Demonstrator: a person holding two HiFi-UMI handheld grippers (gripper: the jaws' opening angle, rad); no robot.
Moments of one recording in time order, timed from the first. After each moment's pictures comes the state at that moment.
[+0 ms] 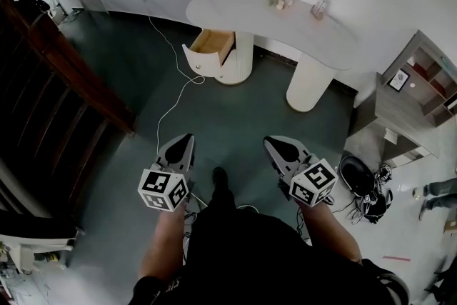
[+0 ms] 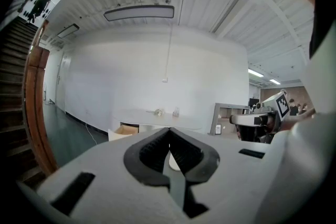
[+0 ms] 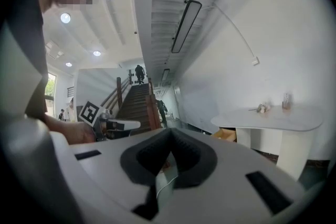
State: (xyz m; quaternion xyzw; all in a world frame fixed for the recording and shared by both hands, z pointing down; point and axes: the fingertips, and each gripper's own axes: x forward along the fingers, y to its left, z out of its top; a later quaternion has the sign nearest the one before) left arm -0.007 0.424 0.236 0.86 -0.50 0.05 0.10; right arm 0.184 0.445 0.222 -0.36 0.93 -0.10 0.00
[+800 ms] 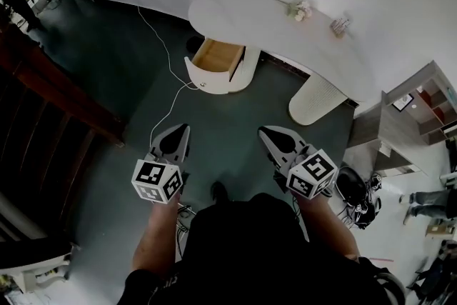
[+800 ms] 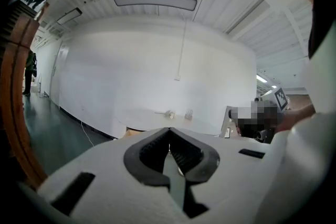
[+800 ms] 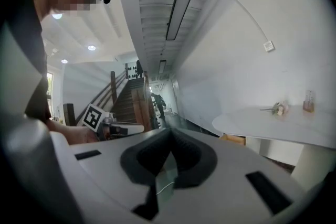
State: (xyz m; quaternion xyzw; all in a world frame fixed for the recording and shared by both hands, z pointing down) left arm -0.120 0.161 0.259 0.87 -0.48 0.04 0.13; right arm 0.060 0.185 0.220 -0.35 0.93 -0.12 -0.03
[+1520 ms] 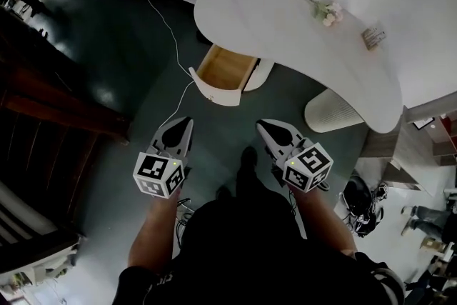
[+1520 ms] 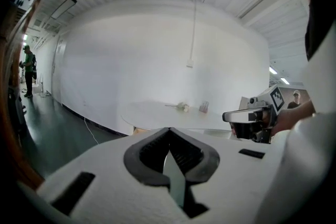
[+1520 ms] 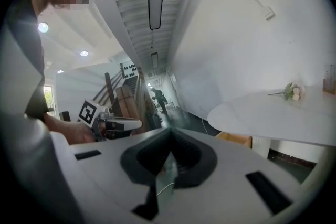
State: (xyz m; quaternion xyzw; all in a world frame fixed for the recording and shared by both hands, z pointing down) left arm -0.117 -0.036 0.308 0.85 -0.49 0.10 0.15; right arm 0.049 -0.030 0.295 -0.32 0.93 -0.19 -0.04
